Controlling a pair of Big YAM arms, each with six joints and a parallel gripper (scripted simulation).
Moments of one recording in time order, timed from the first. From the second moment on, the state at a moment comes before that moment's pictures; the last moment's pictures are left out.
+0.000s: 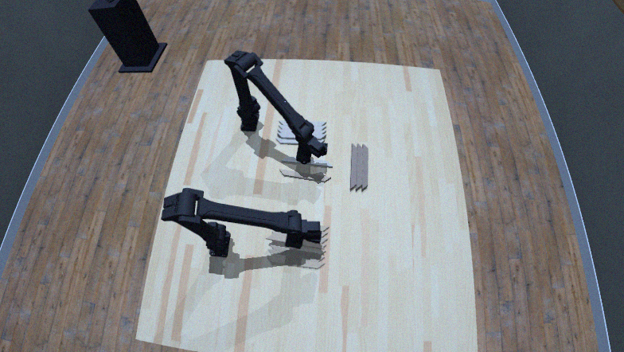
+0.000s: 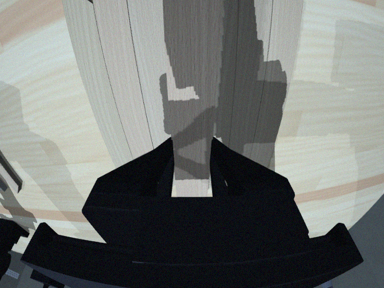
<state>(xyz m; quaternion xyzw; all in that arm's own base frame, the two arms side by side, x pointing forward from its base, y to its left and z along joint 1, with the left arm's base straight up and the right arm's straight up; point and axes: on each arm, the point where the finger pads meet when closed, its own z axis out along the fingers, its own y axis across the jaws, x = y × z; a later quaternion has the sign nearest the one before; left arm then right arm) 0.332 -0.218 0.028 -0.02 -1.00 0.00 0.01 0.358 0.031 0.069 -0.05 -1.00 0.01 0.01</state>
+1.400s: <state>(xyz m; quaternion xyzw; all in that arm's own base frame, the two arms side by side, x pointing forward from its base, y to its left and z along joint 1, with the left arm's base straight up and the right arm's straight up) 0.344 -0.222 0.011 -0.02 -1.00 0.00 0.01 0.361 0.003 0.025 -0.03 -1.00 0.01 0.01</state>
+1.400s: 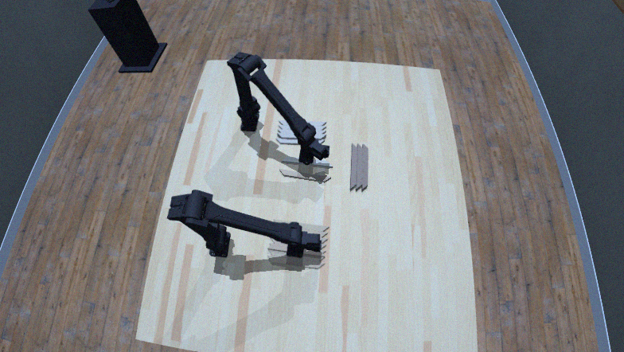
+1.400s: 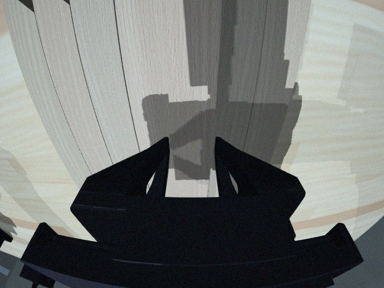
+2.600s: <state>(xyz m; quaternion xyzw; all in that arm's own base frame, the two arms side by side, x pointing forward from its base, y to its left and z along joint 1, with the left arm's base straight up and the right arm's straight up) 0.332 -0.172 0.062 -0.03 -1.00 0.00 0.00 0.374 0.018 0.102 -0.05 -1.00 -0.02 -0.01</state>
